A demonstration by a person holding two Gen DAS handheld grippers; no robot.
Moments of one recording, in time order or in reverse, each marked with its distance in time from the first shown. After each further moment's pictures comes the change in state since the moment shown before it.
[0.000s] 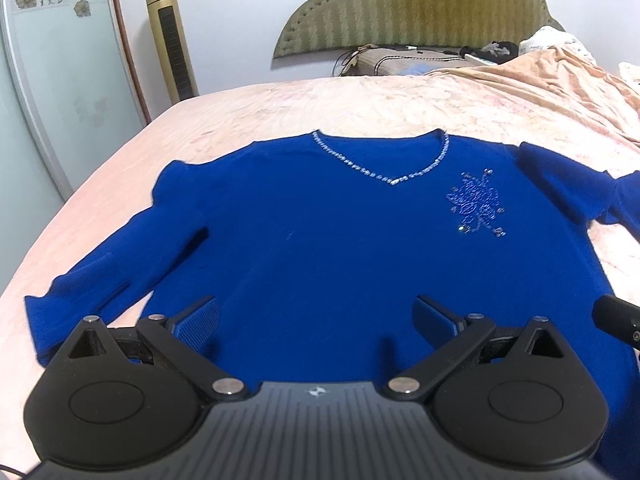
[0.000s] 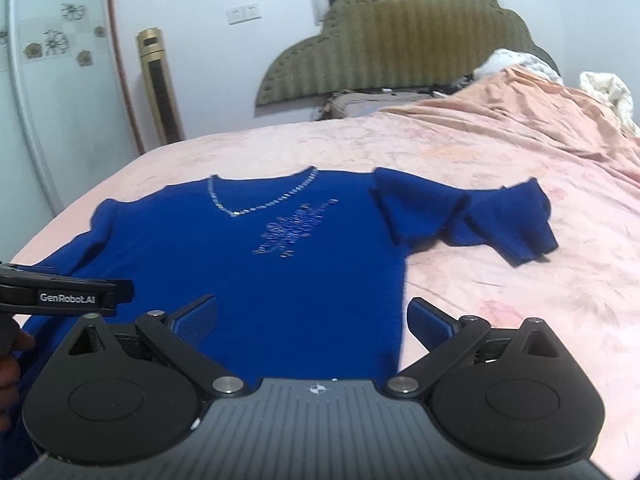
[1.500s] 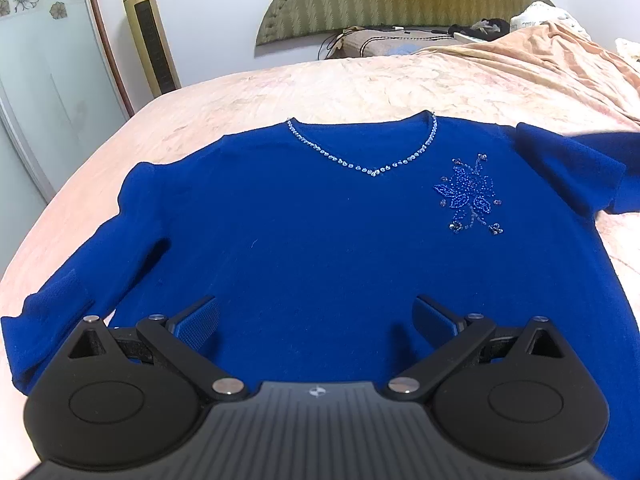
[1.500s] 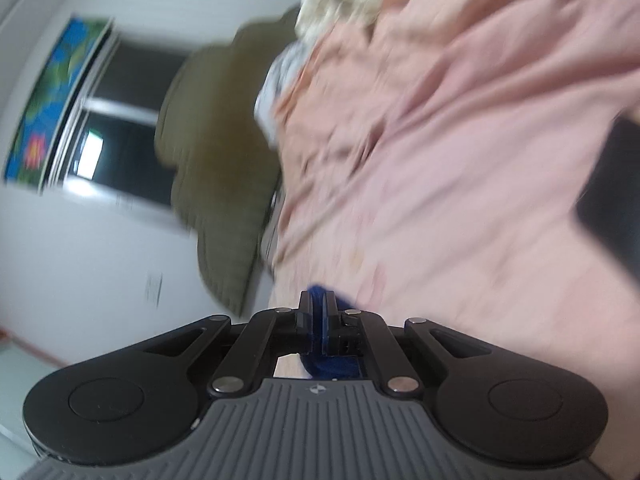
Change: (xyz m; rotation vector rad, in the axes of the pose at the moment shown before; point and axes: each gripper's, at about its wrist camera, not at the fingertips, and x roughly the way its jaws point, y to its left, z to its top) left arm 0.031 -0.022 0.013 0.051 0.050 -0.005; right arm -0.025 -0.348 0.034 1.129 -0.282 0.158
